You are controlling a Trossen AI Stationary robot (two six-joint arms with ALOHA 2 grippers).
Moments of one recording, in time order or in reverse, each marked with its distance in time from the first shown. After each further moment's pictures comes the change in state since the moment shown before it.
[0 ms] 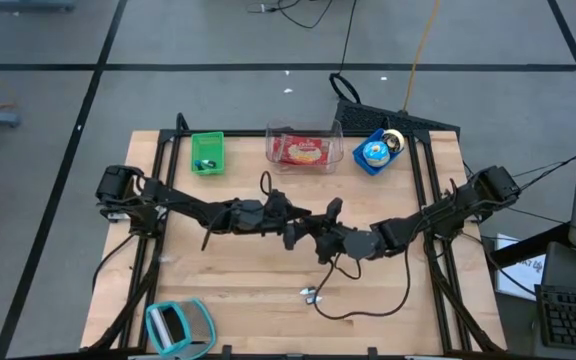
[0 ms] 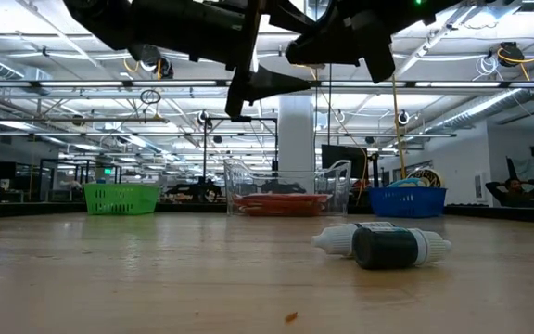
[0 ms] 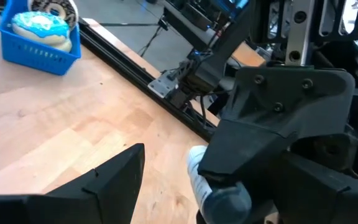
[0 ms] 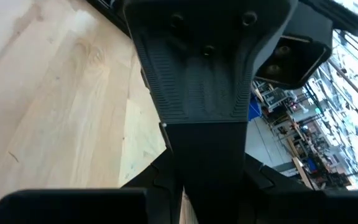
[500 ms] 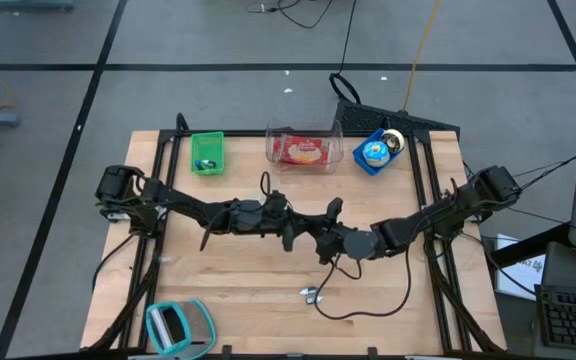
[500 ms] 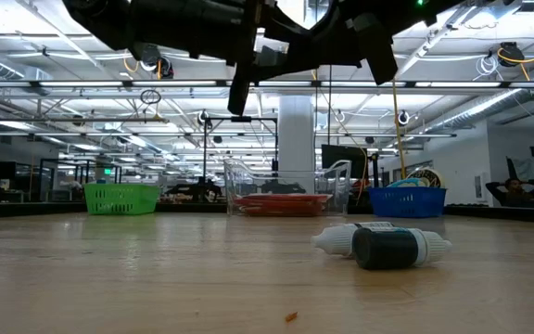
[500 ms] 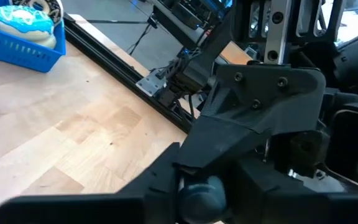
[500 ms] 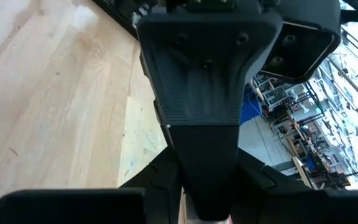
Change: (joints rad) left arm 0.007 0.000 -0.001 0.025 0.024 -0.016; right arm 0.000 -0.002 0.001 -0.022 -0.006 0.004
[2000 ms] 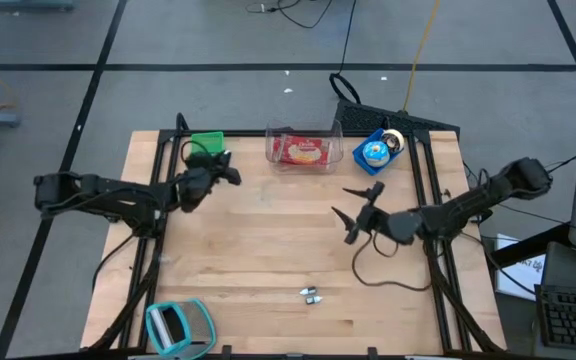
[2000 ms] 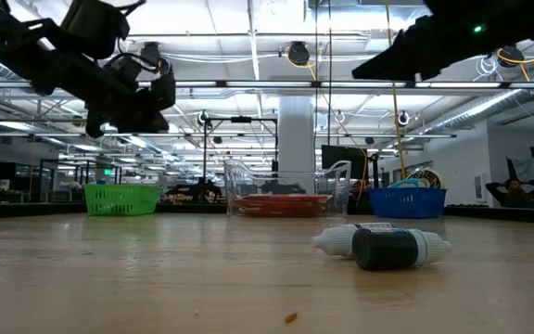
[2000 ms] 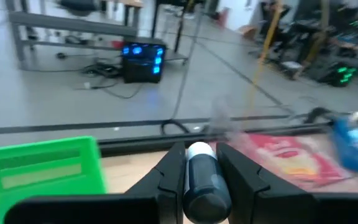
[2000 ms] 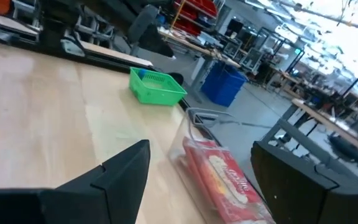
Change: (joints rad) left arm 0.334 -0.592 -0.560 -0.197 -0.648 0.199; right arm -0.021 -0.378 -0.412 0.209 0.135 0.335
